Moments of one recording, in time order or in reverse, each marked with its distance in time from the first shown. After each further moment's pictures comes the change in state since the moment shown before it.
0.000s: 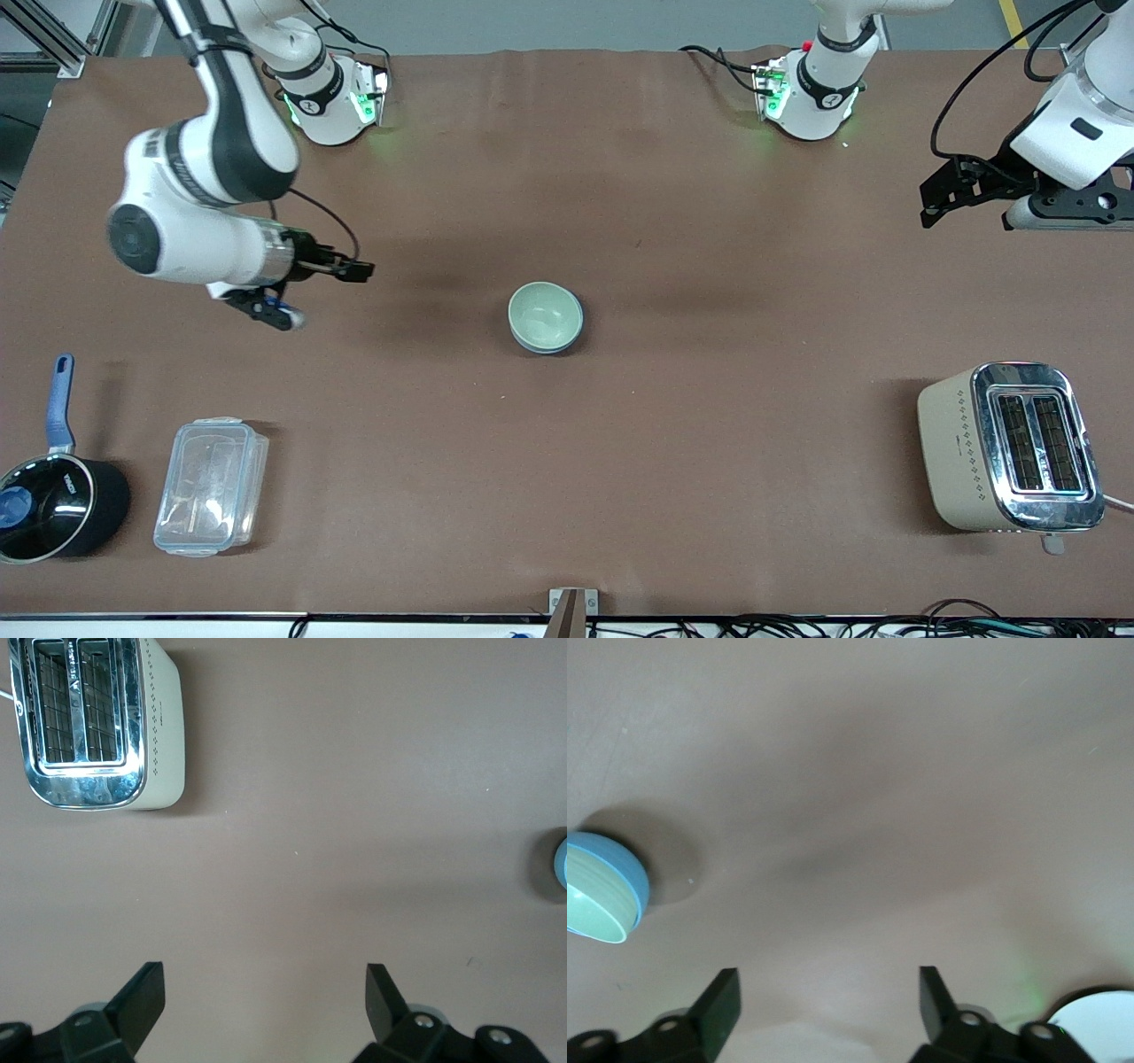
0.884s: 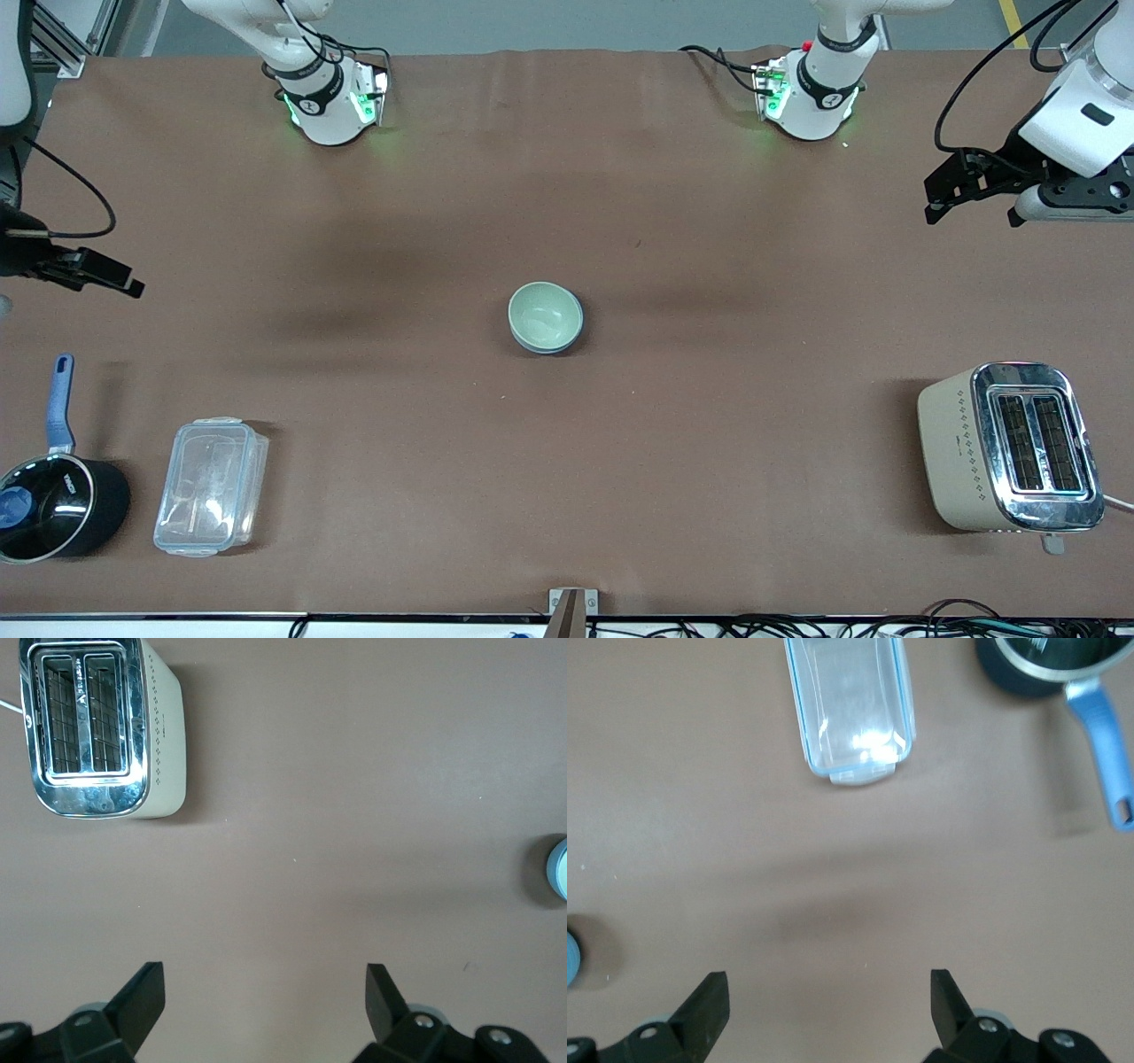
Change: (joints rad) left arm -0.004 -0.006 0.001 0.020 0.000 0.000 0.000; right arm -0.321 -0.073 0.002 0.271 -0.220 0.021 -0.473
